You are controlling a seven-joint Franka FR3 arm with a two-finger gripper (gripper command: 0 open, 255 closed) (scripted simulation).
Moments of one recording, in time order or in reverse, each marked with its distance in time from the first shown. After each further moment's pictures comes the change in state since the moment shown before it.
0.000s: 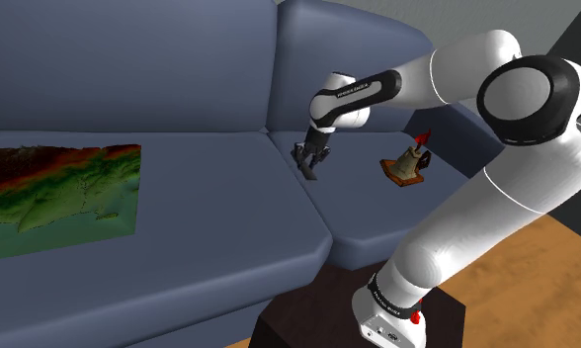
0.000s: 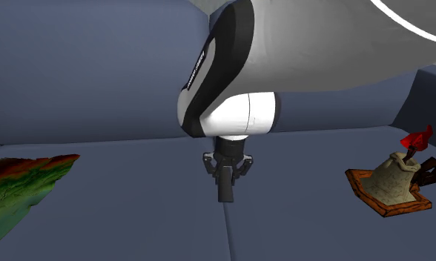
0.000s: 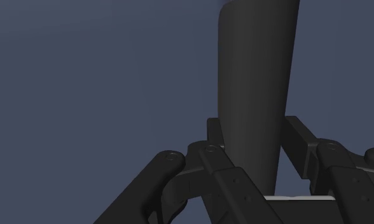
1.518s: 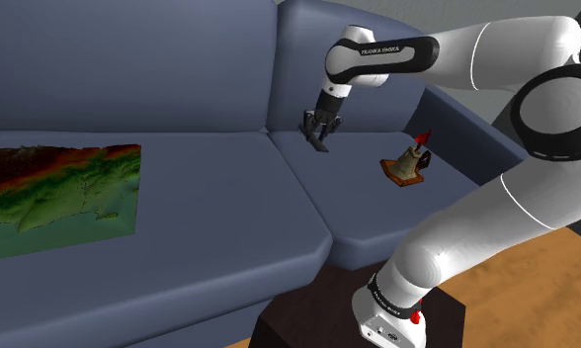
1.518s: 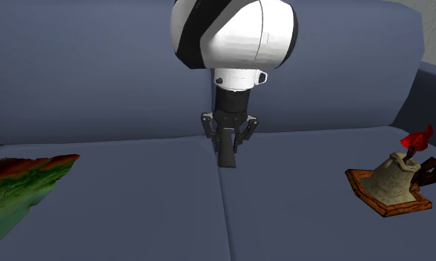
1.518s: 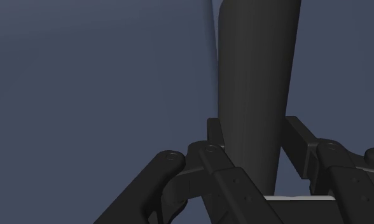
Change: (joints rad) arm -0.005 -0.136 0.009 0.189 -0.033 -0.322 0.041
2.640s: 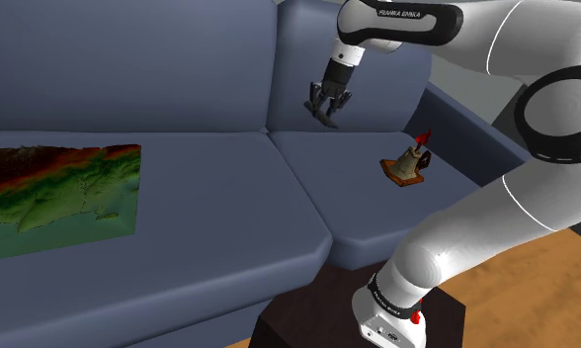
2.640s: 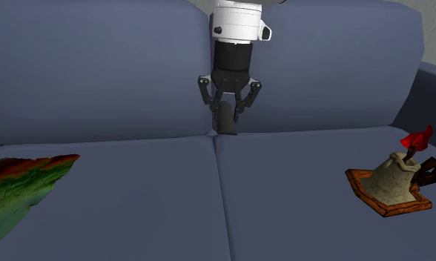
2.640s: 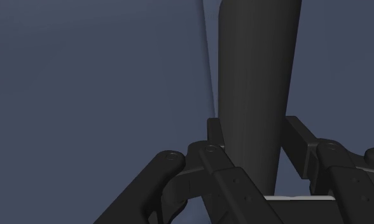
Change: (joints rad) arm 0.003 -0.014 0.007 0.213 -0.003 -0.227 0.021
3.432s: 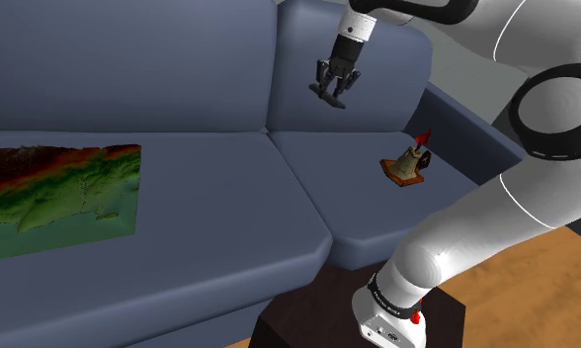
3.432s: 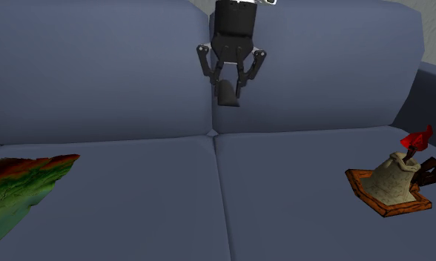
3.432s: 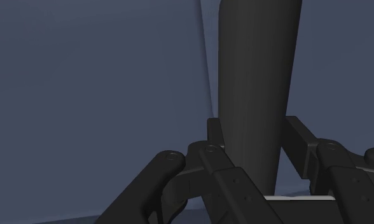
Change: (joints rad) arm 0.001 0.022 -0.002 0.183 0.002 -0.161 0.005
